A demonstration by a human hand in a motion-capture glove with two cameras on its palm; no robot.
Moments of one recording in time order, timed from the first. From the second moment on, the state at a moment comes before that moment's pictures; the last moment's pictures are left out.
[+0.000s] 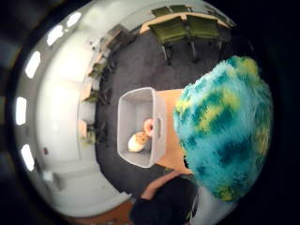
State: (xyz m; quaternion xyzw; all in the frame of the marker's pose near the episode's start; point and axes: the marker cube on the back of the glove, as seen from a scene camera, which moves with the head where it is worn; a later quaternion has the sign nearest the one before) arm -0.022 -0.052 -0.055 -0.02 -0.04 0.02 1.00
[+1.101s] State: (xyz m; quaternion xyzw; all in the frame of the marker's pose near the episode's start) arm -0.244 -0.033 0.019 -0.10 -0.06 -0.14 0.98
